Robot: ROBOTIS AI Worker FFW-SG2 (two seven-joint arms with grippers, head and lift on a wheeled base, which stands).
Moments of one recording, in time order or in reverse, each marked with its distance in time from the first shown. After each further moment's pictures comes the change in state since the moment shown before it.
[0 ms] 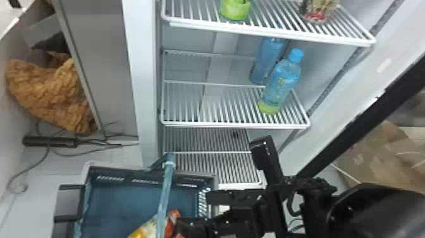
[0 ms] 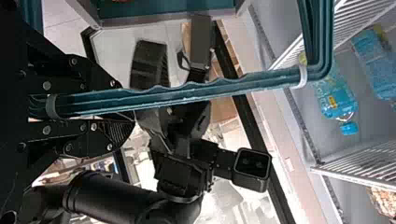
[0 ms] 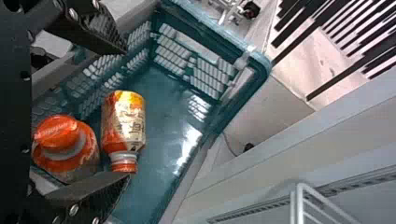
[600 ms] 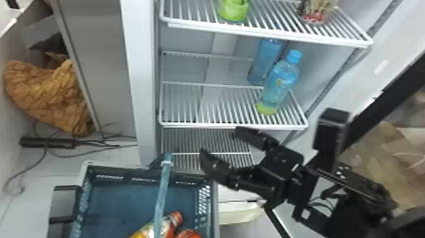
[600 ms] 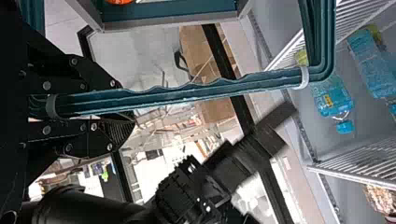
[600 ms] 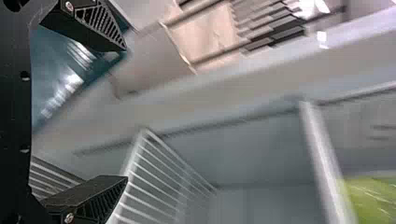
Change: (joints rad) left arm 0.003 0.000 0.002 0.000 0.001 -0.014 0.000; right arm 0.203 0.076 -0.142 -0.137 0.023 -0.610 -0.150
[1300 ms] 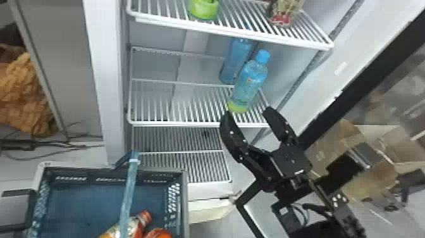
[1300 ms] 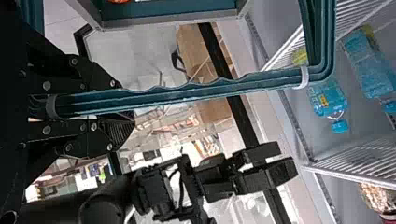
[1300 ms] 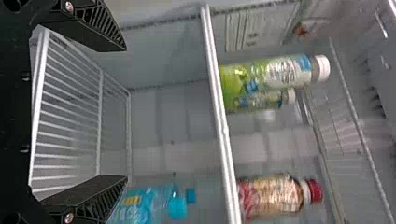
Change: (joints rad) left arm 0.000 -0.001 0.002 0.000 -0.002 -0.010 0.001; right arm 0.201 0.083 -0.019 0.184 -0.044 -0.740 -0.308
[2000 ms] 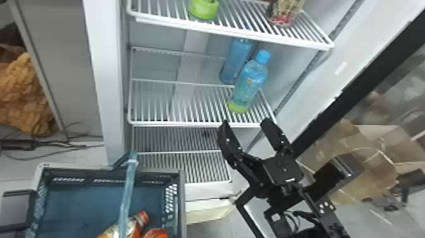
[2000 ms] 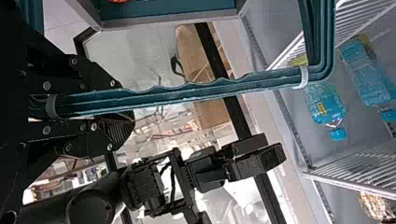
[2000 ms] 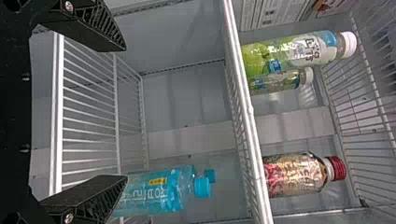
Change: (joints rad) left arm 0.000 -0.003 -0.001 0.015 -0.010 -0.011 0.006; right arm 0.006 -0.009 0.036 0.063 0.021 -0.045 -0.067
